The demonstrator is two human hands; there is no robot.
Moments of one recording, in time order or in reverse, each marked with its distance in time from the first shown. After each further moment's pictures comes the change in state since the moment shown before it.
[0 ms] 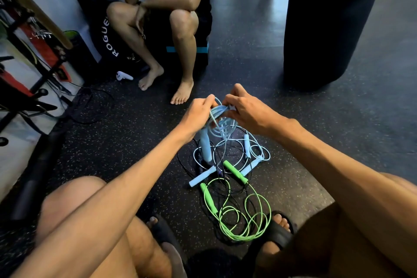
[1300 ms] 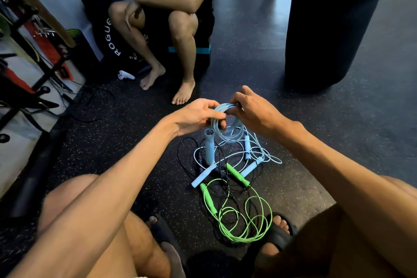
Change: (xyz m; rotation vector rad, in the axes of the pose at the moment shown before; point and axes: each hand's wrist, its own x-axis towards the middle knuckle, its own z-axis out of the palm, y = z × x) left_hand -0.014 0.023 -0.028 -0.251 -0.575 -0.110; right_hand 0.000 0.002 0.000 -0.032 0.042 0.140
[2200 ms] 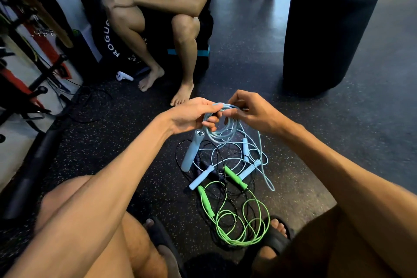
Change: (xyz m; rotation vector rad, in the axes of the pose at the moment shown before) left_hand -0.003 0.012 -0.003 -0.056 -0.026 -0.067; right_hand 0.002 0.005 -0.005 0.536 -0.053 0.021
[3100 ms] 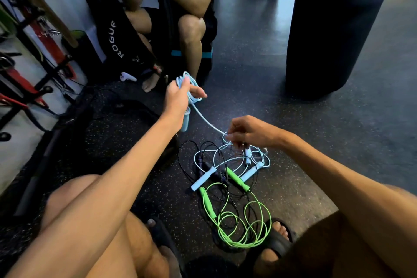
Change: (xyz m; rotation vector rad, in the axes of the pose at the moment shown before) left_hand 0.016 -0.010 -0.034 -0.021 0.811 0.400; right_hand -0.012 0.016 0.021 -0.012 -0.330 0.168
